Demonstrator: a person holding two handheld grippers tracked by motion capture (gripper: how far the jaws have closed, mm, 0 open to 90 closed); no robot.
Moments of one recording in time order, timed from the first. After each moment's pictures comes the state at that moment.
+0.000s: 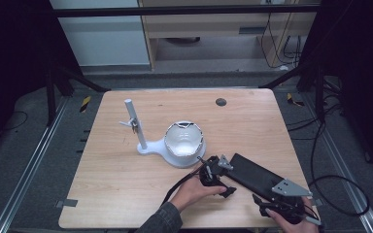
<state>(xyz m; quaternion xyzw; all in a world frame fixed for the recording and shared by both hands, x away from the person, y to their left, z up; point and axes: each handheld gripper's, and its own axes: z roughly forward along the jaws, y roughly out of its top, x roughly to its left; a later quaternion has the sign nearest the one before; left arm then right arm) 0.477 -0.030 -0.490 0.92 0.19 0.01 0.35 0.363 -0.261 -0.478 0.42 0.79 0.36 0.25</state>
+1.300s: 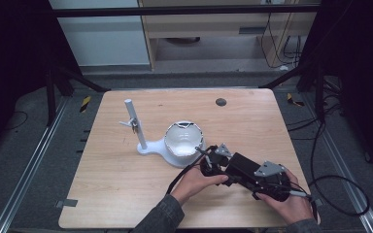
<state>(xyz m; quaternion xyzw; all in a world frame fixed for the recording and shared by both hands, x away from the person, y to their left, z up) 0.494 -0.032 -0.463 0.89 0.20 -0.02 0.41 0.418 -0.238 -0.467 0.35 0.86 0.25 0.26</state>
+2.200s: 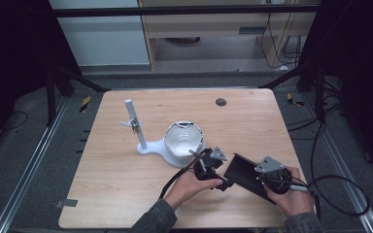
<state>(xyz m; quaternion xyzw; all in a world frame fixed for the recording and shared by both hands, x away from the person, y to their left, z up) 0.479 -0.011 -0.459 0.90 0.21 0.01 0.39 0.427 -0.240 -0.455 0.32 0.86 0.22 0.33</state>
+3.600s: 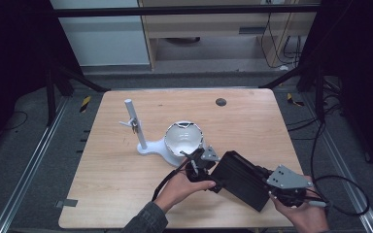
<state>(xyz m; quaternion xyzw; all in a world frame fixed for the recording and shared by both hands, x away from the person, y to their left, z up) 0.469 0.009 -0.439 0.89 0.21 0.03 0.41 0.374 -0.238 -0.402 0.26 0.82 0.37 0.34</state>
